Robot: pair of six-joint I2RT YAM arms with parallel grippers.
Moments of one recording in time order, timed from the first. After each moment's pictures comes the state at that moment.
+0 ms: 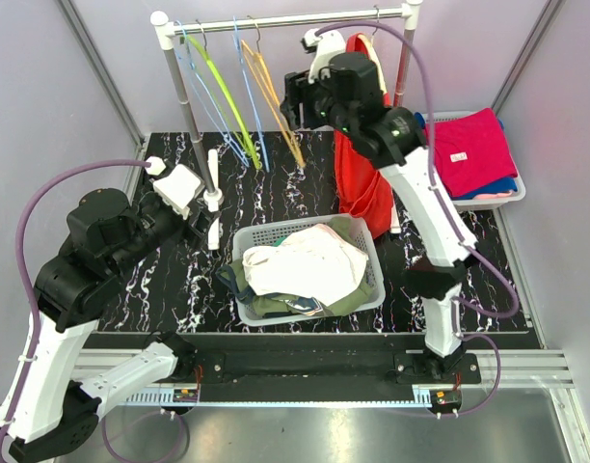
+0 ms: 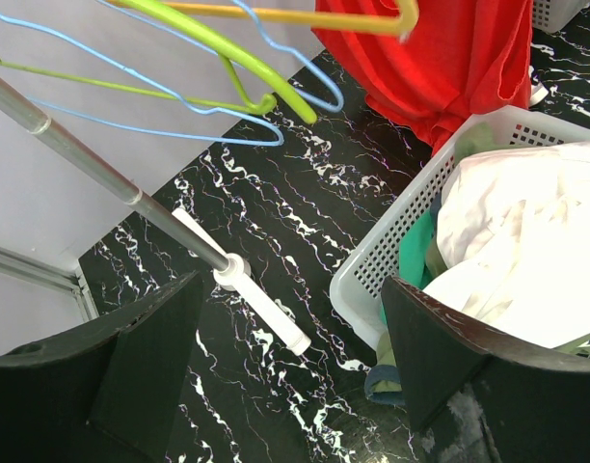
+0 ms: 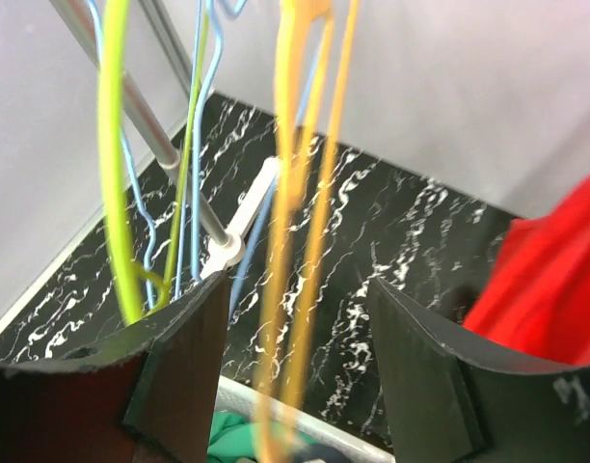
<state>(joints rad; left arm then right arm) -0.56 0.85 1.50 -0.89 0.01 0.33 0.71 2.05 2.68 -0.87 0.10 0.14</state>
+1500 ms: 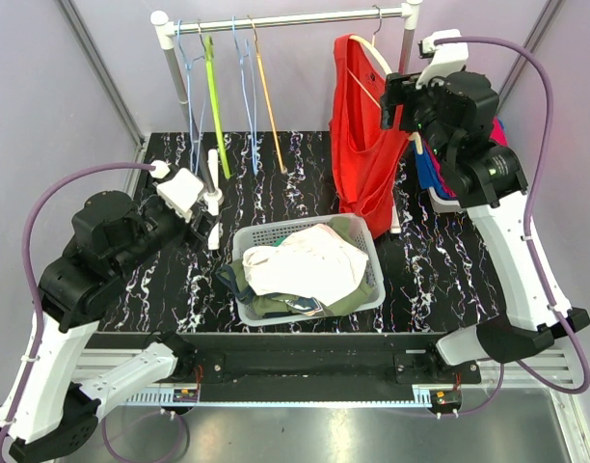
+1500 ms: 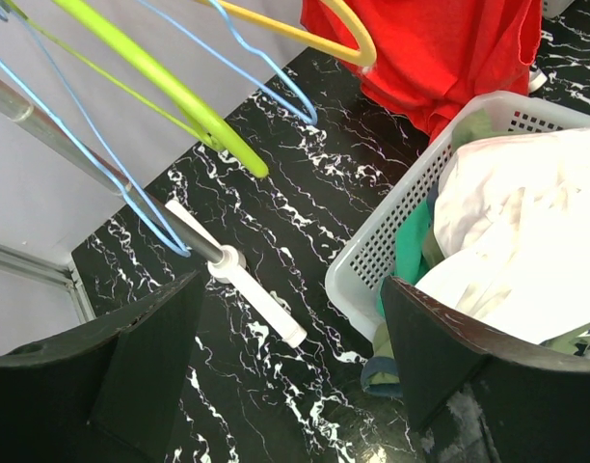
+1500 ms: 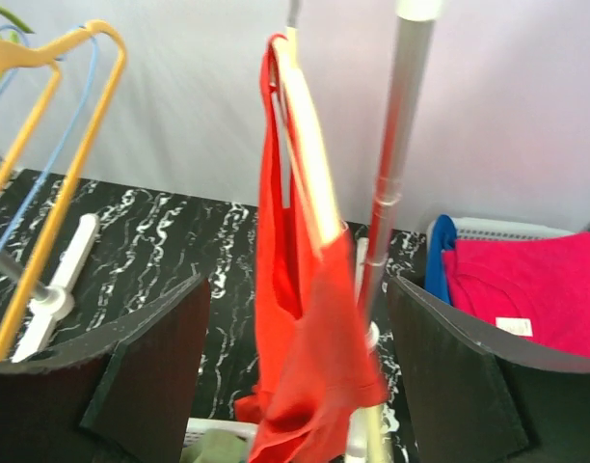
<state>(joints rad) -0.56 0.84 1.46 -0.89 0.02 0.33 0.46 1.43 1.98 -0.61 0.26 0.01</state>
